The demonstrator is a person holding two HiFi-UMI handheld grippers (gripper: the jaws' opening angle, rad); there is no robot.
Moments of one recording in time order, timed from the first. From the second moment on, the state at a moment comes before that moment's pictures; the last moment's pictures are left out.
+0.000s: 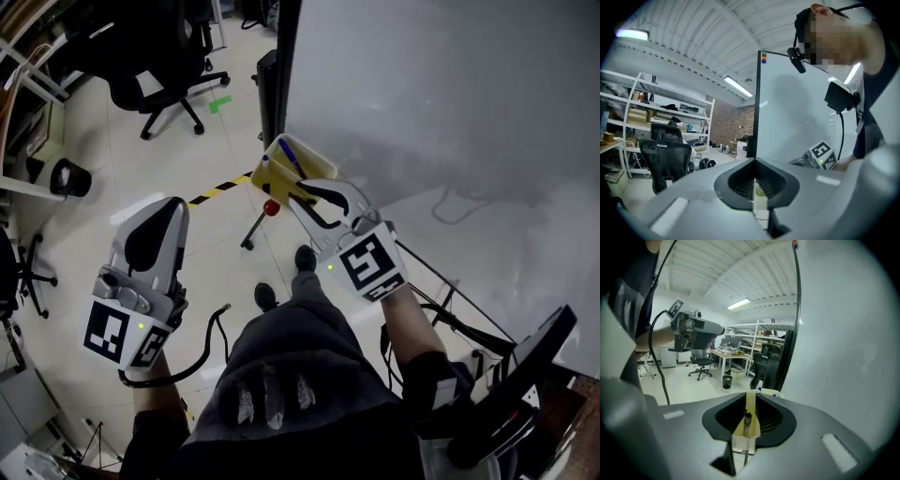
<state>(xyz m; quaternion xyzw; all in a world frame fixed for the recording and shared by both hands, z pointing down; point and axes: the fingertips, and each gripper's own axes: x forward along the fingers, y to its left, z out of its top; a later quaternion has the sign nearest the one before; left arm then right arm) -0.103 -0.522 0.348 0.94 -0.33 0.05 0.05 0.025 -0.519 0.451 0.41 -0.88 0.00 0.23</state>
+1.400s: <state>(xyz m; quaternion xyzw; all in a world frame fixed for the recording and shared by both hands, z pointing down) -0.165 -0.423 0.252 0.94 -0.32 -0.04 -0.06 -0.026 -0.409 0.247 0.45 -0.88 -0.16 0.07</state>
